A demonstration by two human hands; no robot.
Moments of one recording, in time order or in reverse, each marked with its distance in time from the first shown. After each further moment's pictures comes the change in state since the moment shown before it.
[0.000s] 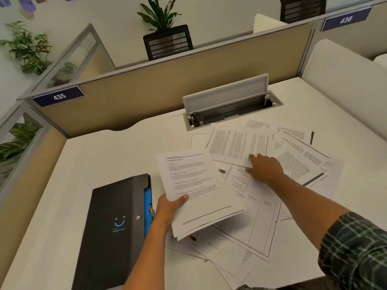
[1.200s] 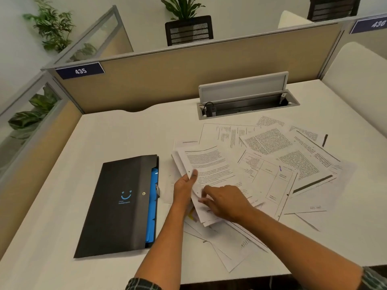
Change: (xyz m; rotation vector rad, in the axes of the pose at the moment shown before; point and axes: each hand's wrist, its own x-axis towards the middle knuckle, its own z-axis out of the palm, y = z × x) left_hand -0.019 -0.005 0.045 -0.344 0.066 -0.036; right_hand -0.127 -0.140 0.002 0.272 0.166 -0.608
